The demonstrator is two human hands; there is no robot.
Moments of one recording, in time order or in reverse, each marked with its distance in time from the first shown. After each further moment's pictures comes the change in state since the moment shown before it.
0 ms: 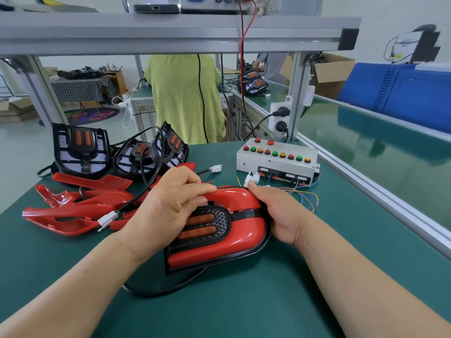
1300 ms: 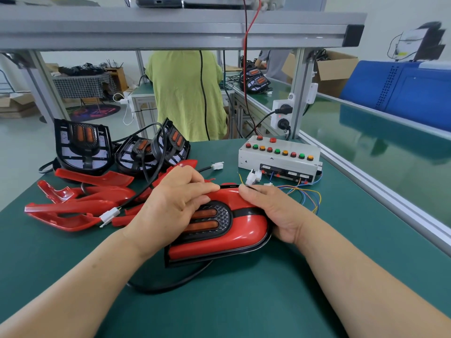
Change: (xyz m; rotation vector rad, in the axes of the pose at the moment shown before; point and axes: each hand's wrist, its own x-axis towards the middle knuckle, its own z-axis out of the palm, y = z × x) left_hand -0.001 -0.001 0.003 -0.009 -0.011 0.018; right_hand -0.001 0.004 0.001 -0.076 -0.086 -0.014
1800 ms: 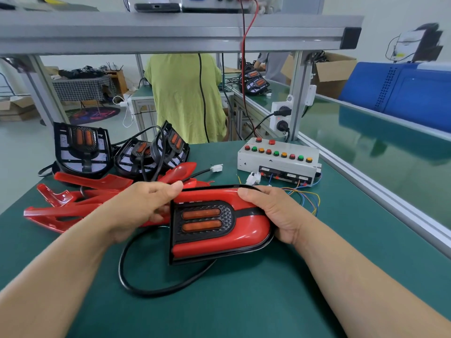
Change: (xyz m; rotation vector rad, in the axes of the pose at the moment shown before) left_hand 0.001 -0.027 -0.033 -0.601 -0.261 -0.855; right_hand 0.000 -0.002 -0.001 -0.003 0.115 -0.011
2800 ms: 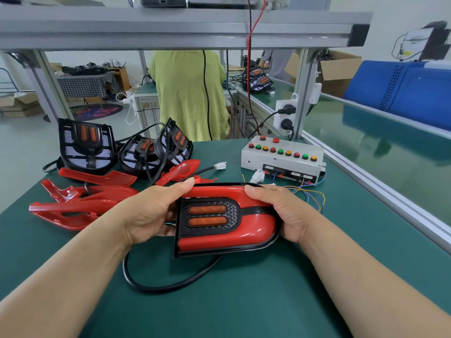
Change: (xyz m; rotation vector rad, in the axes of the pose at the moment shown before) left_hand 0.002 0.002 0.018 -0.276 -0.081 -0.213; right_hand 0.002 -0.001 -0.005 0.060 -0.039 0.055
